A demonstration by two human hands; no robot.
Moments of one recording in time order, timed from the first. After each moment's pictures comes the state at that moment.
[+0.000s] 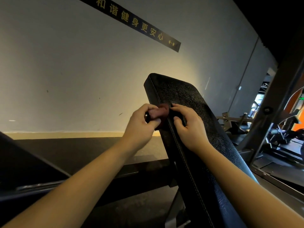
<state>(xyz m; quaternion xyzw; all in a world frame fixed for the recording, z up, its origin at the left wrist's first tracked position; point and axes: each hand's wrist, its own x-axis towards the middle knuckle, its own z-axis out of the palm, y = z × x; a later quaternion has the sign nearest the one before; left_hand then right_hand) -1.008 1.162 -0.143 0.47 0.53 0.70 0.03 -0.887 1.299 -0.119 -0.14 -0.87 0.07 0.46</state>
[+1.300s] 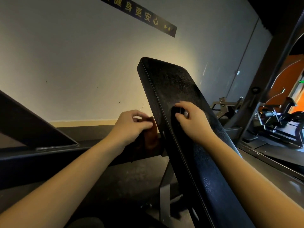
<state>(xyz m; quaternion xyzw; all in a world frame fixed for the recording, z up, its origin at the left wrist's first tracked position) -0.960 1.108 -0.170 0.37 0.63 0.65 0.19 -0.811 1.261 -0.132 -0.24 -0.89 0.09 0.36</state>
